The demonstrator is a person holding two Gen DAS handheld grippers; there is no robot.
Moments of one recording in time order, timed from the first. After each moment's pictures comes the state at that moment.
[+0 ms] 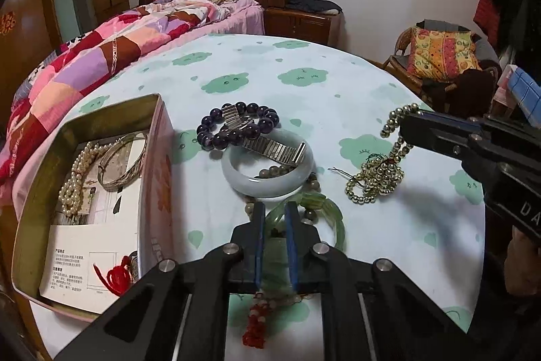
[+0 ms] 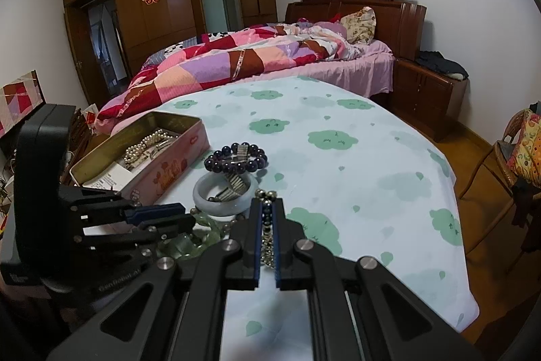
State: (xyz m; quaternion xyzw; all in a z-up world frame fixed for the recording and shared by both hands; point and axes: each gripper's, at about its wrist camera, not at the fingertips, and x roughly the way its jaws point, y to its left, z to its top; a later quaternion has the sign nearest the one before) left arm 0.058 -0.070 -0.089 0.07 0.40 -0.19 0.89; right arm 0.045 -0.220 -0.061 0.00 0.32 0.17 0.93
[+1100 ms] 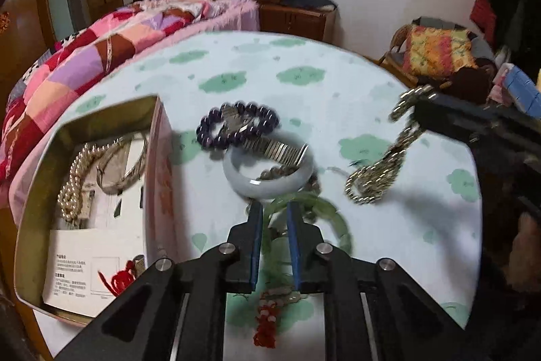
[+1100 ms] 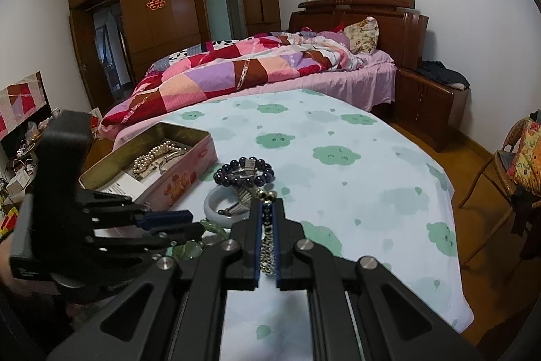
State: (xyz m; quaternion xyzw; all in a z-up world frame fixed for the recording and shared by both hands) left arm 0.065 -0.067 -0.089 0.08 0.42 -0.20 0.88; right arm 0.043 -0.214 -0.046 0.00 0.30 0.18 0.94
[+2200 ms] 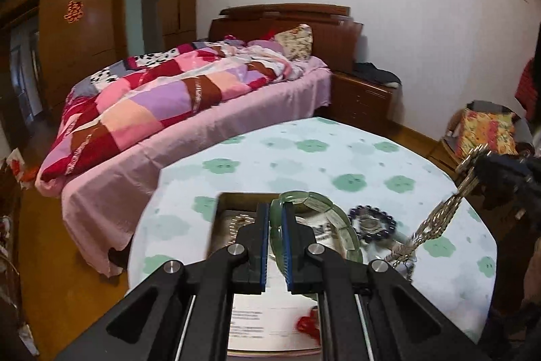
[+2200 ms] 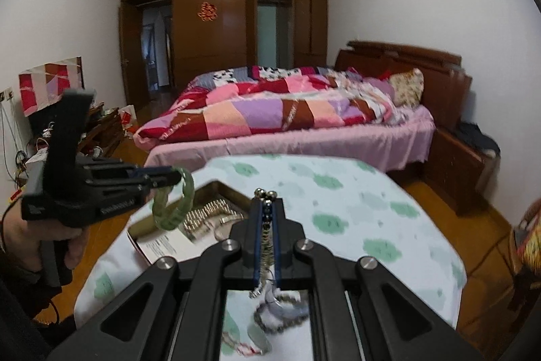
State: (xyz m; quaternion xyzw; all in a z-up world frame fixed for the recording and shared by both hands) left arm 0.081 0.078 0.011 0.01 0.30 -0.08 0.95; right arm 0.061 -0.133 0.035 -0.07 0.22 0.26 0.94
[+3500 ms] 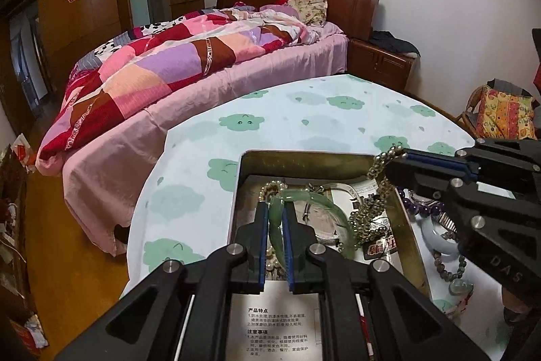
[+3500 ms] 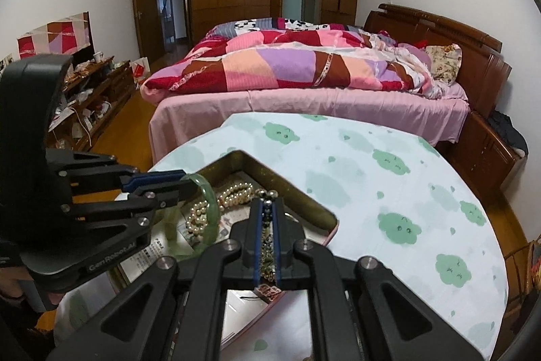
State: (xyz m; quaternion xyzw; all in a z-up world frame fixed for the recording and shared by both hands) left arm 0.122 0.095 -0.045 0.02 0.37 -0.06 0.93; right arm 0.128 -0.048 -0.029 -0.11 0.32 0.30 0.89
